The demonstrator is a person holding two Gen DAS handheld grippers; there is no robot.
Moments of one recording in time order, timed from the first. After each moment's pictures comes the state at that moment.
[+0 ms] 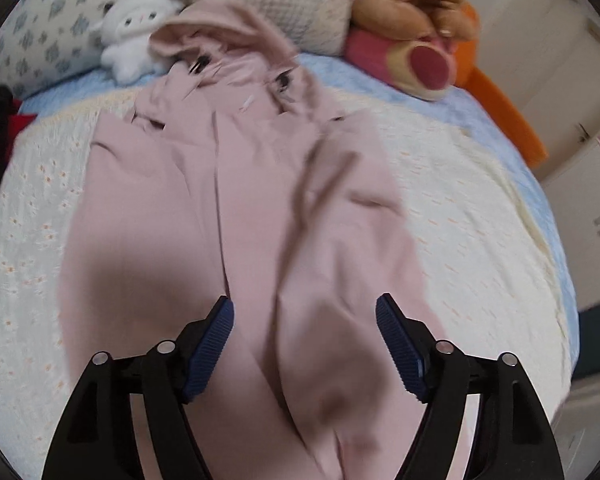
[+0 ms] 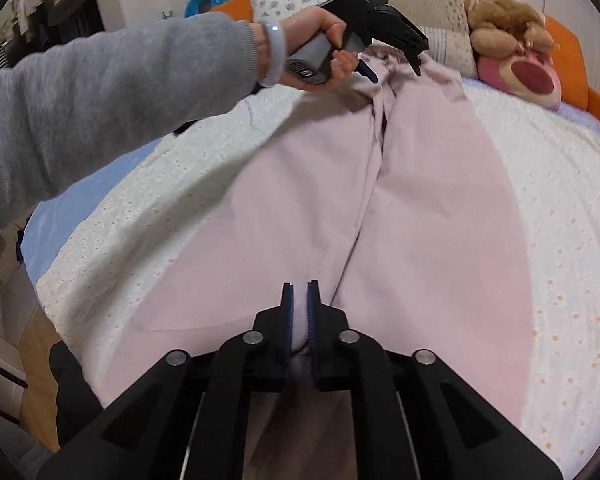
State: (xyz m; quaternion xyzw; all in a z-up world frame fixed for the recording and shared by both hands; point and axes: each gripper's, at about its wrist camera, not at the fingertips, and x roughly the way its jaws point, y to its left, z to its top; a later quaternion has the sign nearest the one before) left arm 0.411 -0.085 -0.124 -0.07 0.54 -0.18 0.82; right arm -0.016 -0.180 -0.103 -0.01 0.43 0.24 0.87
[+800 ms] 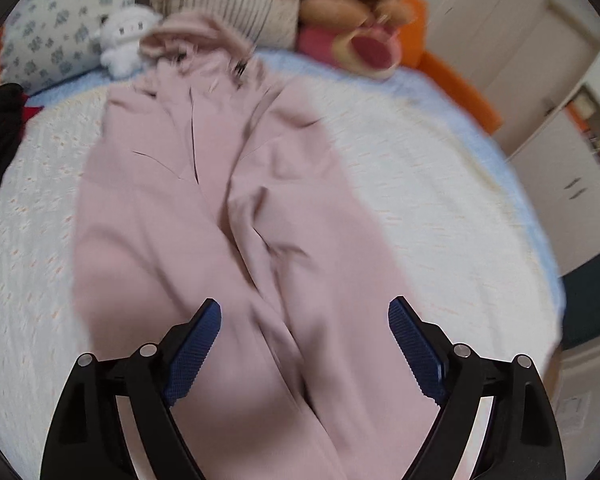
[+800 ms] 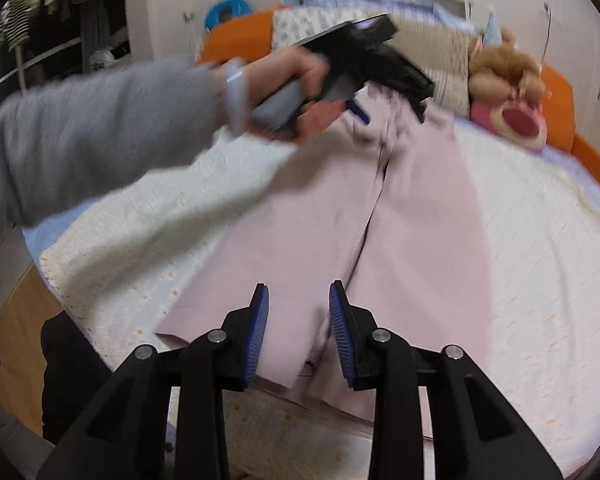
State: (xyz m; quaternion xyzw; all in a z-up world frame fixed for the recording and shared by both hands) left arm 0.271 -0.073 -0.093 -0.07 0.50 -0.23 0.83; right arm -0.079 -0.171 -0.060 -0.07 0.37 0.22 0.90
